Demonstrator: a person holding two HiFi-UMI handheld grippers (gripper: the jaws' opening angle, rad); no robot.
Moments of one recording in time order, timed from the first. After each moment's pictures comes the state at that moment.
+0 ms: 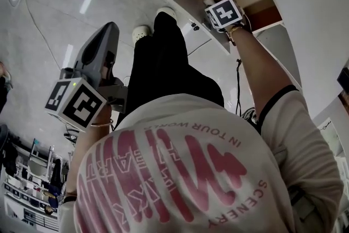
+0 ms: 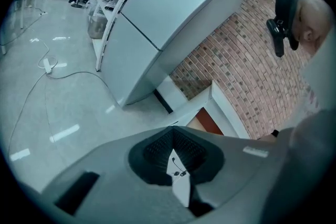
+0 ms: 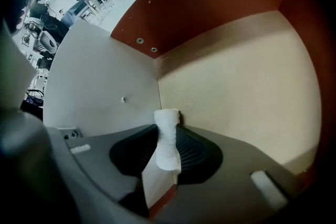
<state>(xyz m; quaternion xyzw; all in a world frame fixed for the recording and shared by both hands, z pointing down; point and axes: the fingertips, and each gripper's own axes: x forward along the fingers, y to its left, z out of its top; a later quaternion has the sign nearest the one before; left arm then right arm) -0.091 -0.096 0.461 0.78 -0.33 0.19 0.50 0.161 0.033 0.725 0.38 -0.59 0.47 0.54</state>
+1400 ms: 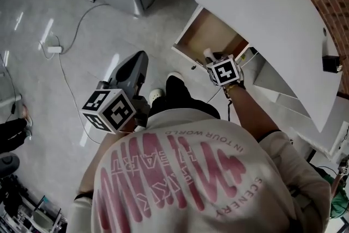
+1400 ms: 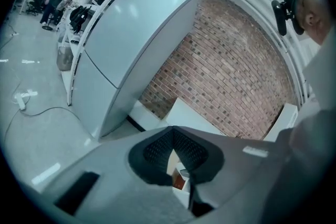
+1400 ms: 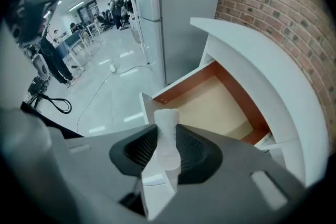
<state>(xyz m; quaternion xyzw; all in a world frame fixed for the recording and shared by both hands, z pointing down) -0.069 -0.056 0.286 0.88 -0.25 0.10 0.39 0.131 0.060 0.510 0.55 -0.61 0.40 0.41</state>
